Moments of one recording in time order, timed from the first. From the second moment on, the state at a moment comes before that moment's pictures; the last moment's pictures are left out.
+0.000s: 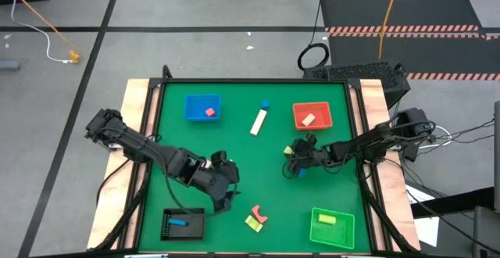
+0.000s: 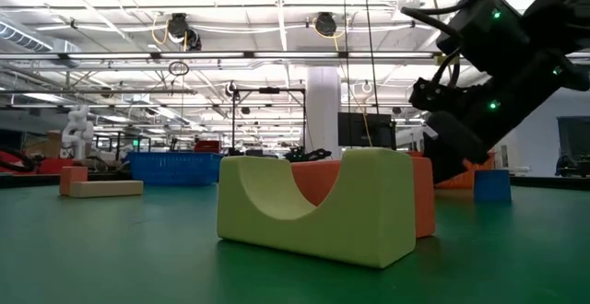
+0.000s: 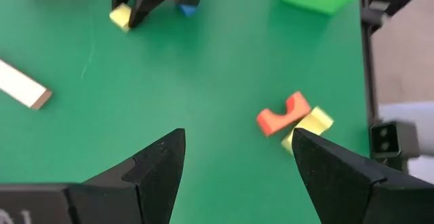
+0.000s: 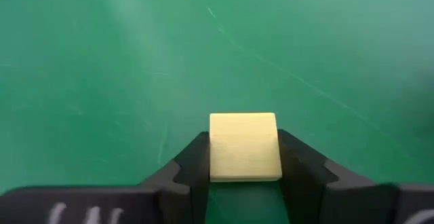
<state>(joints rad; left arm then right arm) -0.45 1.62 1.45 -0.74 -0.28 -0.50 0.18 1.53 0.39 0.22 0.44 0.63</state>
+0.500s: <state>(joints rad) -0.45 1.62 1.43 -0.71 -0.34 -0.47 0.26 1.09 0.39 0.21 0.15 0.75</state>
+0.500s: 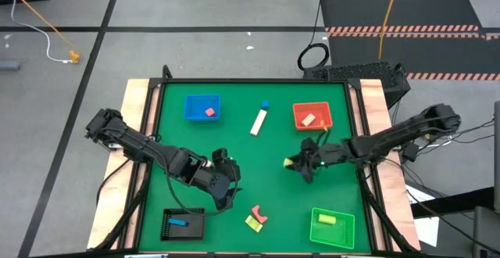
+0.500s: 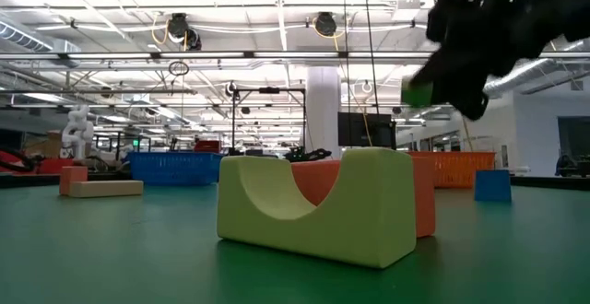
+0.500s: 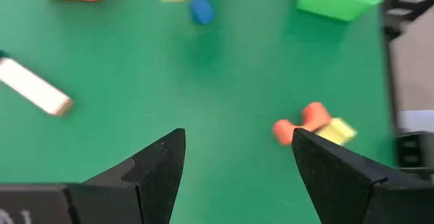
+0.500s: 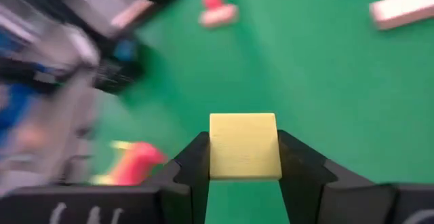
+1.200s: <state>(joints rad) -0.23 1.62 1.15 -0.63 -0.43 -0.61 0.85 1.03 0.39 0.17 -0.06 1.65</state>
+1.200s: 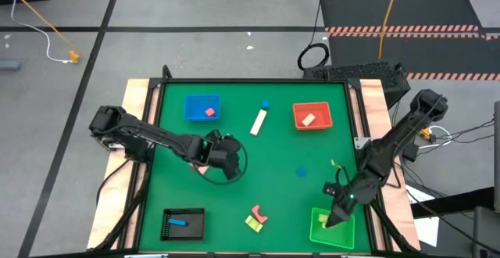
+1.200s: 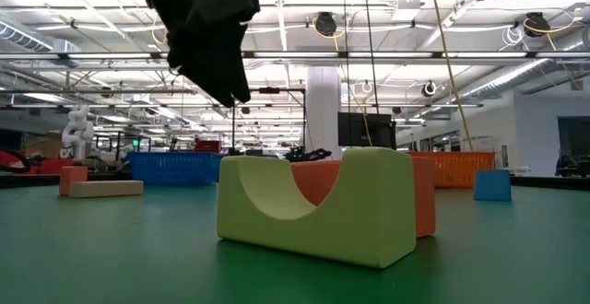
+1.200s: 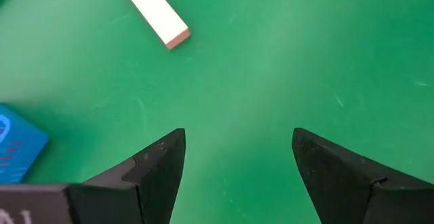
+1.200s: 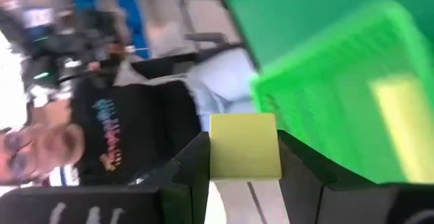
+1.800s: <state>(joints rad) -0.21 1.62 1.15 -0.52 -0.43 -0.53 0.92 1.09 0.39 0.08 -0.10 1.87</state>
